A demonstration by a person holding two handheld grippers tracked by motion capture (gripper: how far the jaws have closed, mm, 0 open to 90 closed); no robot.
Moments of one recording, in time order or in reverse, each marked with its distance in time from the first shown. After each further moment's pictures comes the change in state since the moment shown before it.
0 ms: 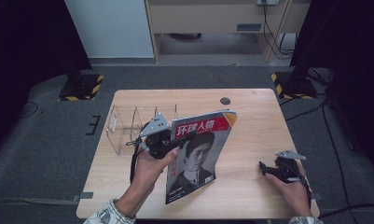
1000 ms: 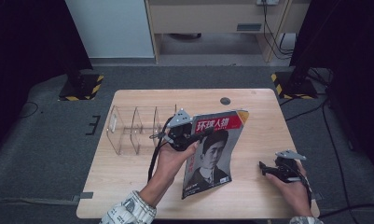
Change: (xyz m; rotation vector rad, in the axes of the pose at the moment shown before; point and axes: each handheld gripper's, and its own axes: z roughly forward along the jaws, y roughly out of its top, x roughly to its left) left arm 0.001 -0.002 0.063 0.054 -0.006 -0.039; right arm 0.000 0.000 0.000 0.001 0.003 0.001
